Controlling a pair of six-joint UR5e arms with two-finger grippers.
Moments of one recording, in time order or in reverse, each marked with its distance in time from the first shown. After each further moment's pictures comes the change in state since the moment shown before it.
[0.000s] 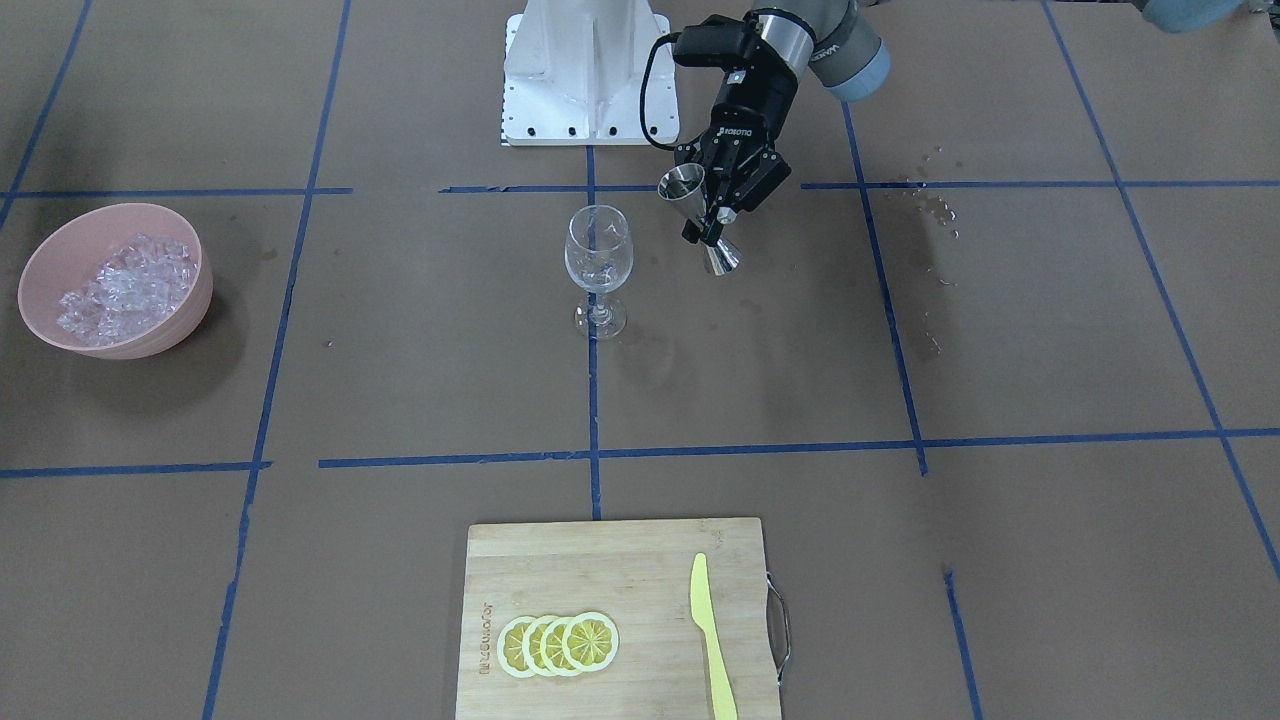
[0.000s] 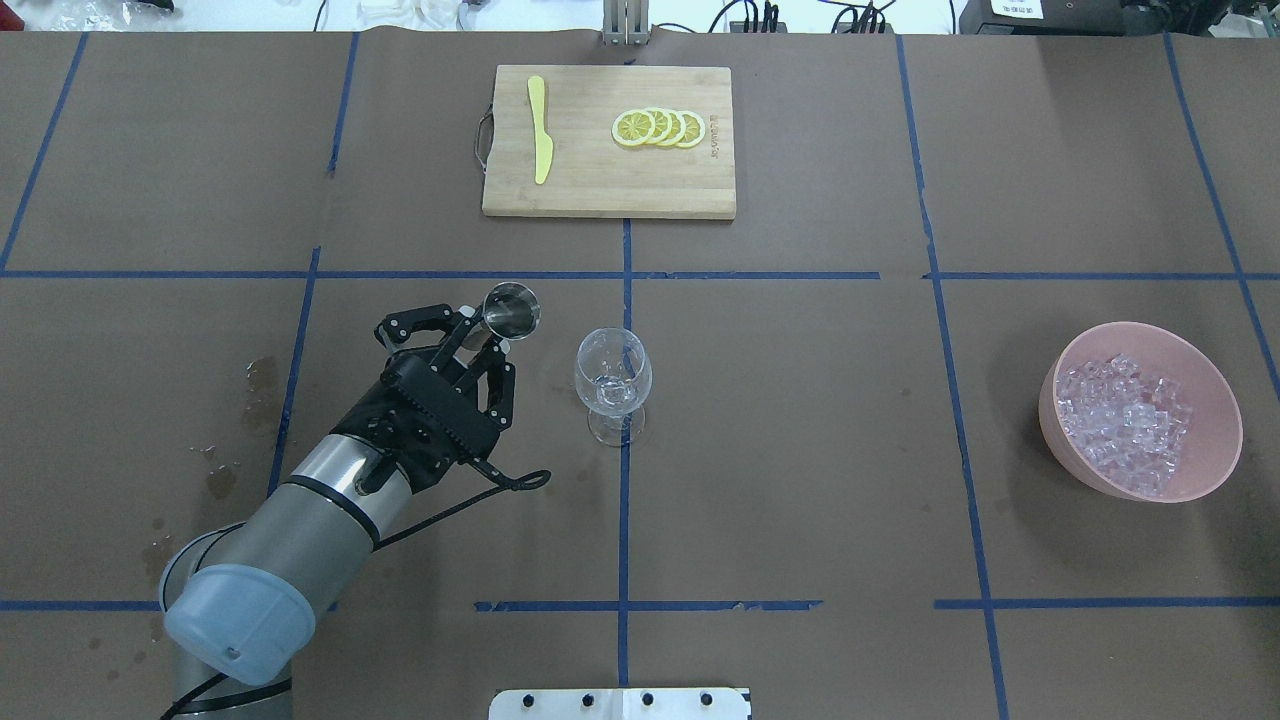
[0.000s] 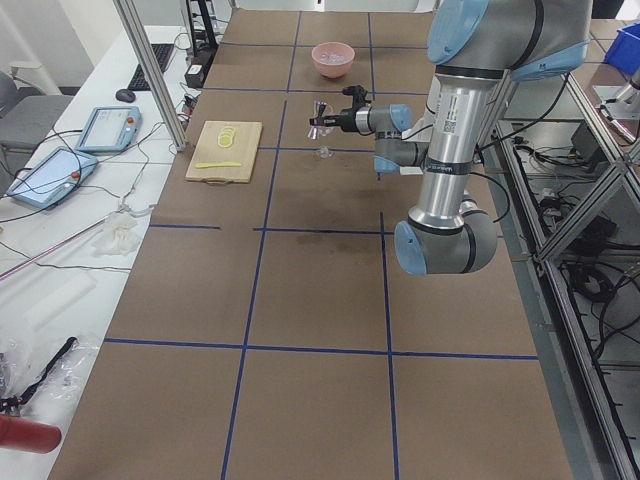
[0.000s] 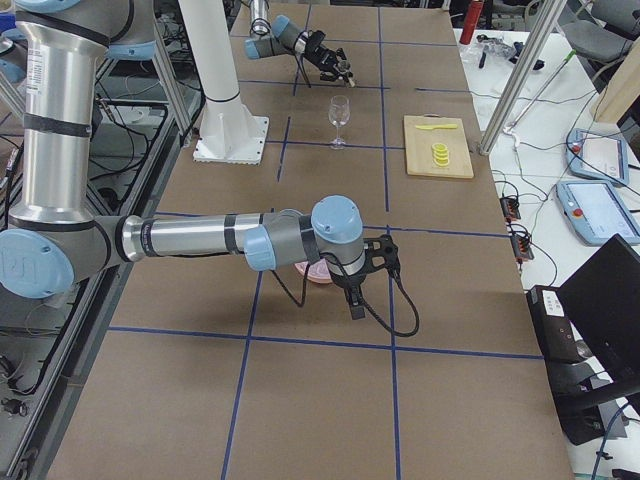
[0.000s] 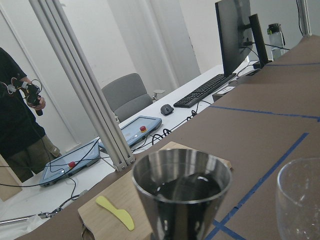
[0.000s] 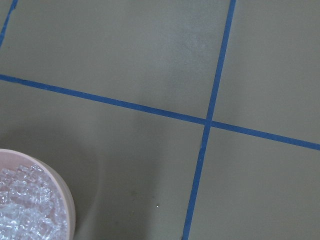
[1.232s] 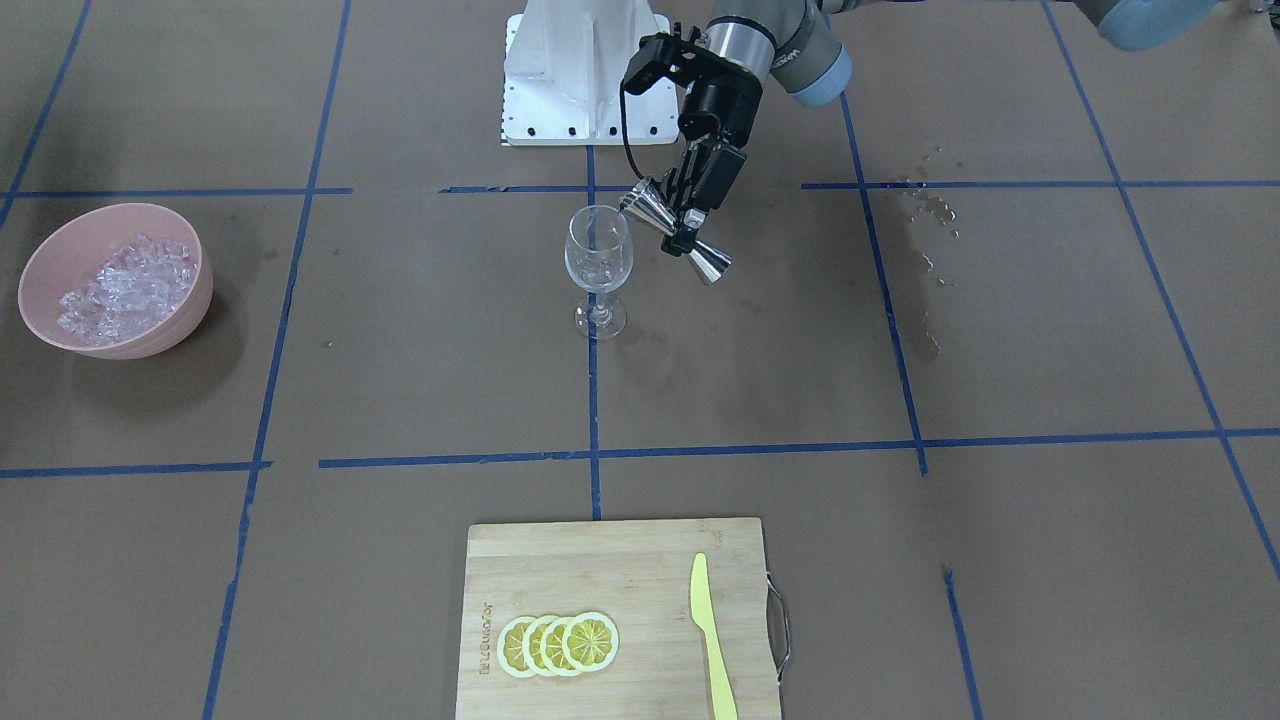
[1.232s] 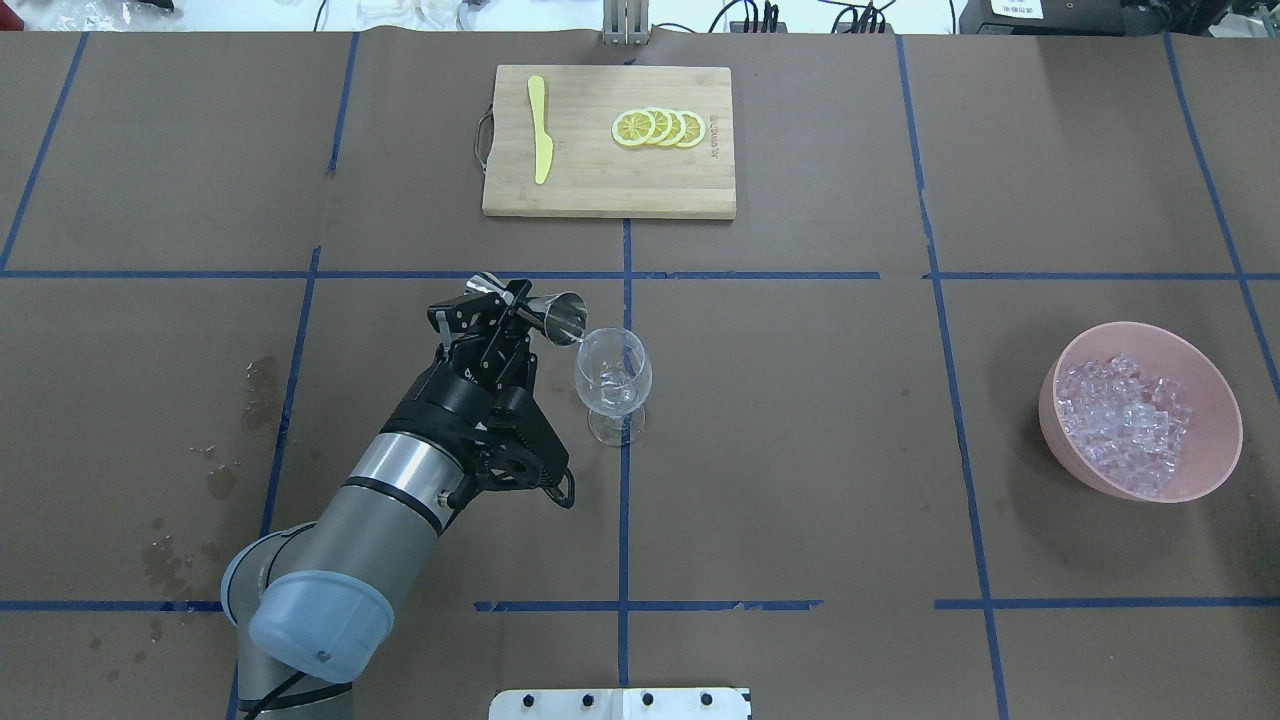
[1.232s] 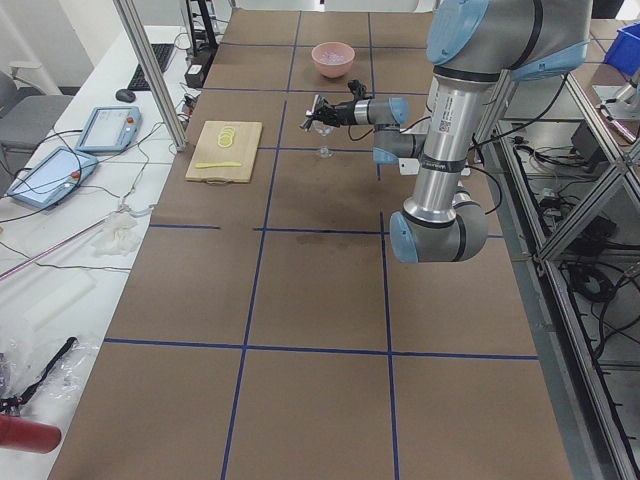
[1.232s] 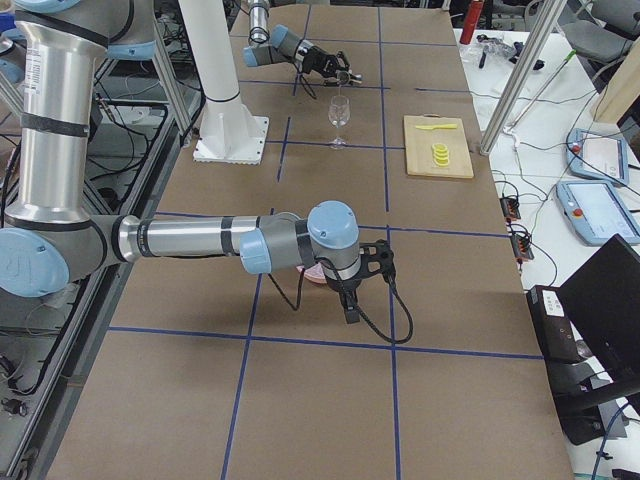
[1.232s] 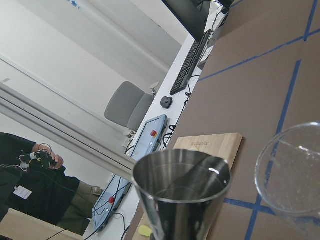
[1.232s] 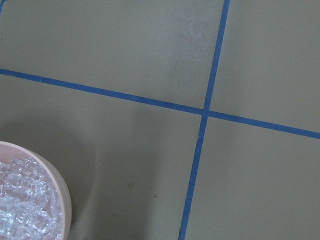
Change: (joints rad) left arm 0.016 -0.098 0.077 0.023 0.115 0.489; right arm 0.000 -0.019 -0.002 0.000 0.001 0.001
